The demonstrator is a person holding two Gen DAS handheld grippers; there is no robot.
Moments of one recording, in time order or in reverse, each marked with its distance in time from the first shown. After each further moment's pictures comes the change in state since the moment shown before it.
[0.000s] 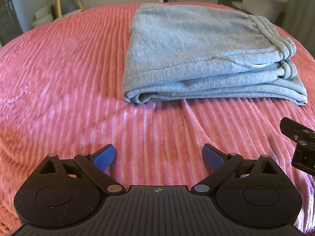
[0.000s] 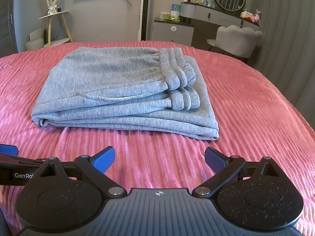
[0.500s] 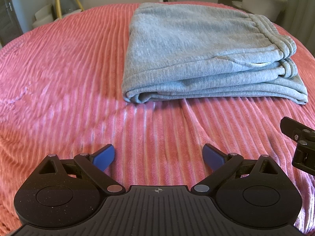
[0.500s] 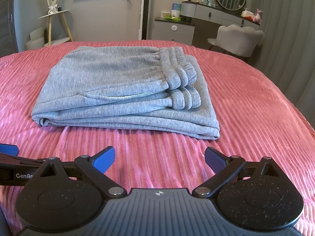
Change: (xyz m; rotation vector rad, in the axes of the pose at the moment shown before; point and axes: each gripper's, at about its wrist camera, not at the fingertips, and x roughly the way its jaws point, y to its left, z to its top) left arm 0.000 0.000 -0.001 0.002 0.002 0.001; right arm 0.001 0.000 -0.001 -0.001 0.004 0.005
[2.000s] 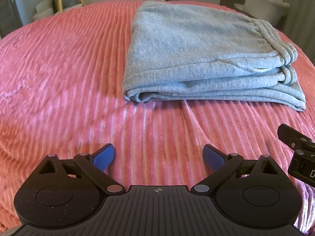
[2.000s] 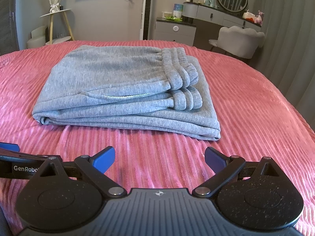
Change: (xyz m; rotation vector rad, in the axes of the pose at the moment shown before) left arm 0.001 0.007 0.004 -0.037 0.015 -0.032; right arm 0.000 0.001 0.001 -0.017 -0.001 0.001
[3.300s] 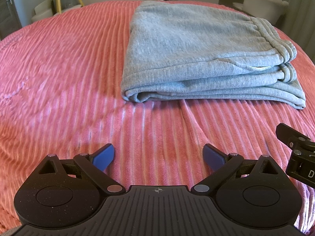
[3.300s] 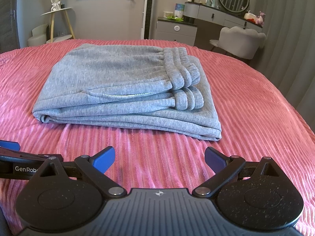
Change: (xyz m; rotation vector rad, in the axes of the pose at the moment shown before) left arm 0.001 -0.003 0.001 0.003 0.002 0.003; right arm 0.001 0.001 0.000 -0.011 0.004 0.000
